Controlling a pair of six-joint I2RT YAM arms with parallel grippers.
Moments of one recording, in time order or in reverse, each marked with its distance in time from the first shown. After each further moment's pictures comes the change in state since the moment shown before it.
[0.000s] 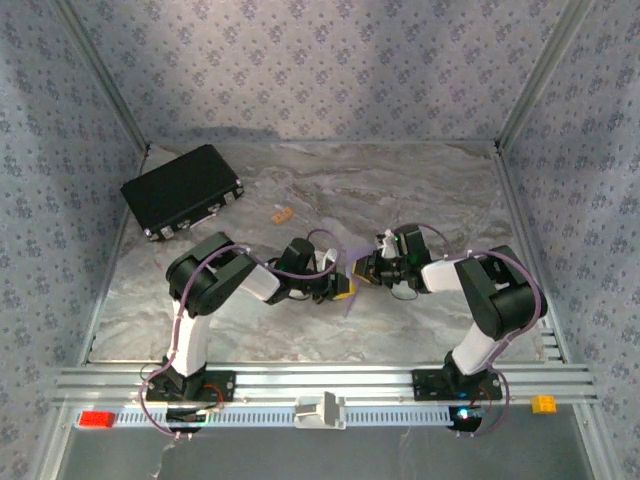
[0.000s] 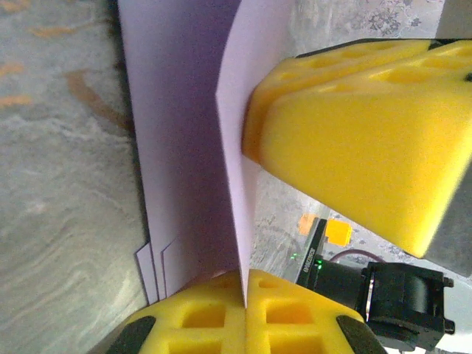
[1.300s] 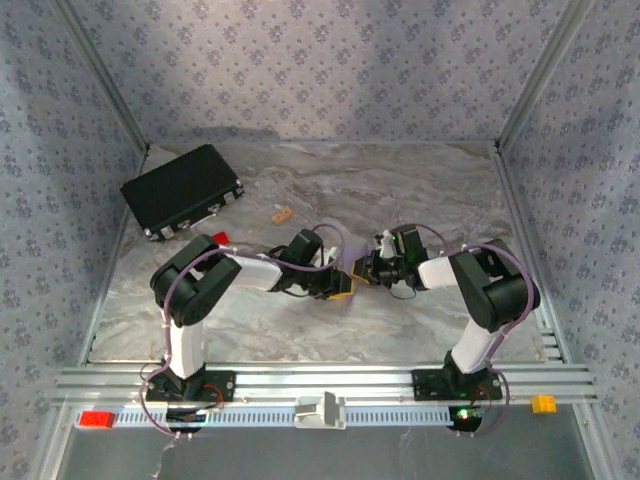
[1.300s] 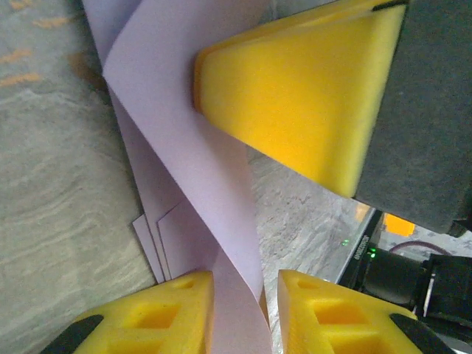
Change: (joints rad) left arm -0.019 -0.113 0.126 -0.509 -0.075 0.262; right arm 0.003 0.058 0.027 -0.009 0.003 0.000
